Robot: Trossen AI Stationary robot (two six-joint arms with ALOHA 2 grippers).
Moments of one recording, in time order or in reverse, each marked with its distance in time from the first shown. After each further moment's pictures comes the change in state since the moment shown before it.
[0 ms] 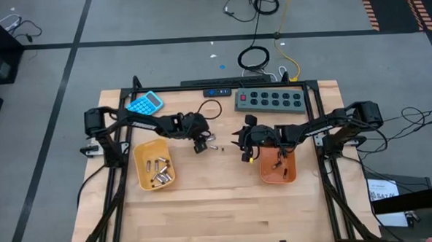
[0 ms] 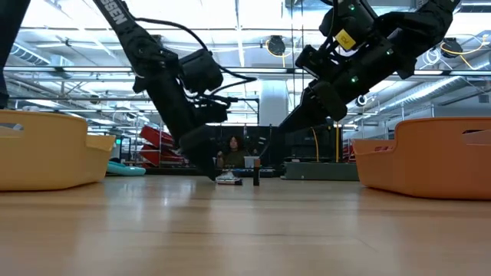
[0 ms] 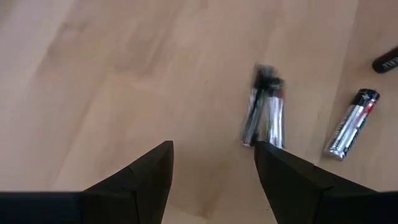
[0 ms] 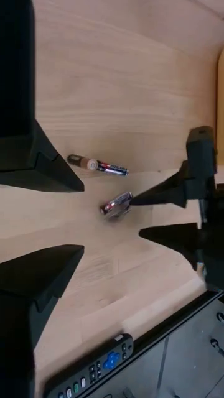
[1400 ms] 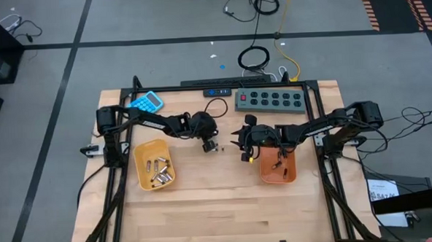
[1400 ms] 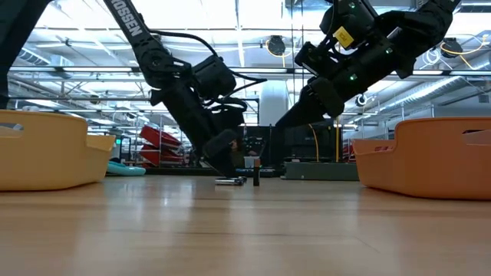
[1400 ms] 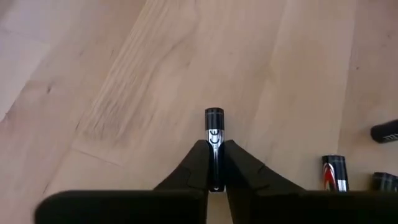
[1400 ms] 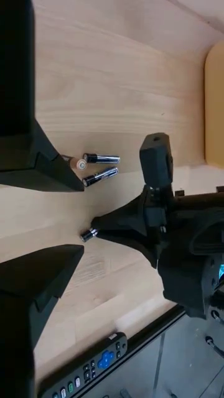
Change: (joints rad) left arm 0.010 0.168 0.066 0.145 0.045 0.007; right arm 0.000 0.000 0.000 0.028 -0.003 0.008
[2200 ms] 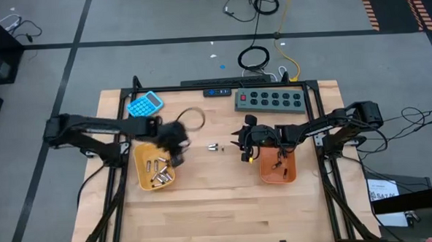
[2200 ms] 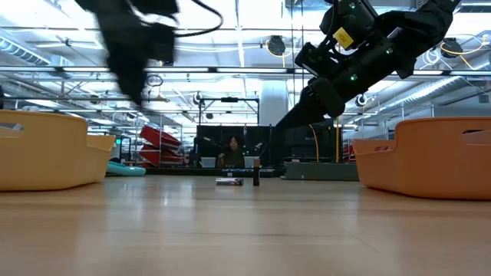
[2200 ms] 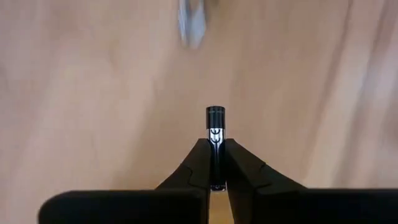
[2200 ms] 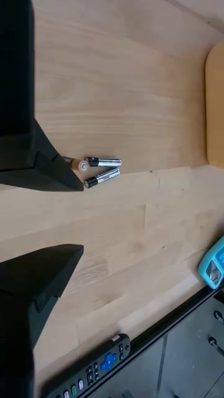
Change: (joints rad) left arm -0.194 -0.618 0.007 -0.806 0.117 -0.294; right arm 0.002 0.000 0.000 -0.009 0.000 0.014
